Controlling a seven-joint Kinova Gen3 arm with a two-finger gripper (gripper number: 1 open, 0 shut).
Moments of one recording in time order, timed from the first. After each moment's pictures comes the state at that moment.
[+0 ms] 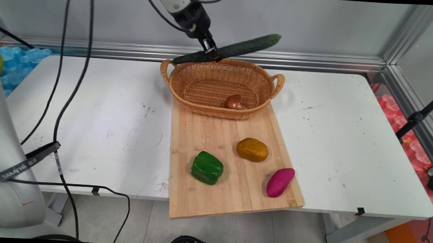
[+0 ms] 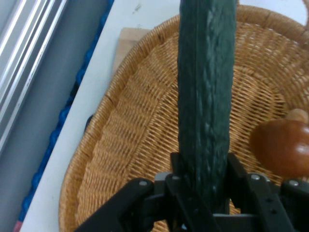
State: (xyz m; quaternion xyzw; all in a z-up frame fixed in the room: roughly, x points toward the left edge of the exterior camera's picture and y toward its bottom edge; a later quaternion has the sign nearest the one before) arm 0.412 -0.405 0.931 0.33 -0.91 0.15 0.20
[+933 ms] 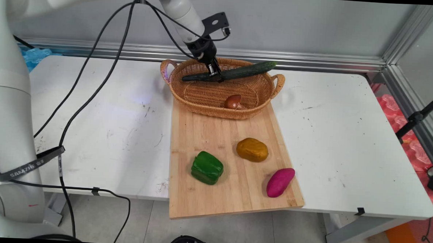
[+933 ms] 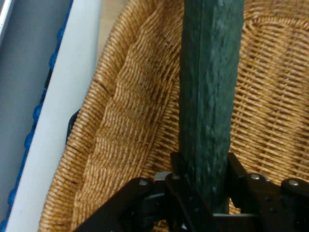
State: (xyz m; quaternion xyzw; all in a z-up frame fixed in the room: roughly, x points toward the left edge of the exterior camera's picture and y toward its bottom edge) arm 0.423 -0.472 0.822 0.28 -0.93 0.12 0.19
